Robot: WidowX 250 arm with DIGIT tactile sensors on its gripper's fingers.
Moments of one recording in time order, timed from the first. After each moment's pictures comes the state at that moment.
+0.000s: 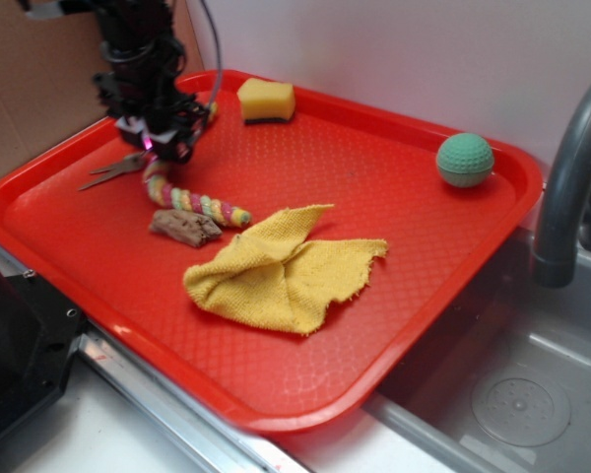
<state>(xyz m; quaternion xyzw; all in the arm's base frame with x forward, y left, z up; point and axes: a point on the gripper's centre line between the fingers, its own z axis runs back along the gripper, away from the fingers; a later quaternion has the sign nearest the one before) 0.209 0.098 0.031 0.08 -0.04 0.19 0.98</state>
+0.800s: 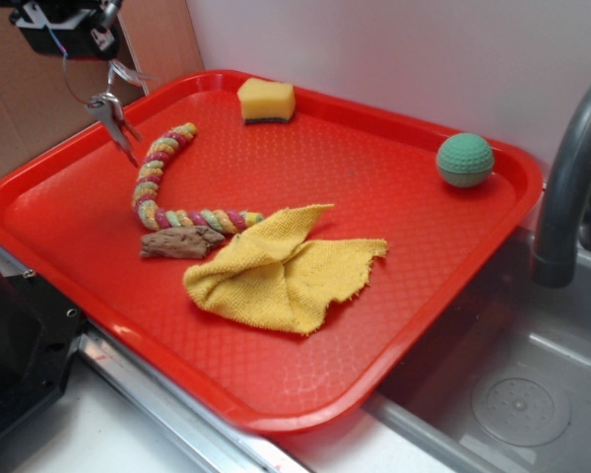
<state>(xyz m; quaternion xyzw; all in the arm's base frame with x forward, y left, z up) 0.183 0.063 0.147 0.01 -0.12 0.17 0.98</state>
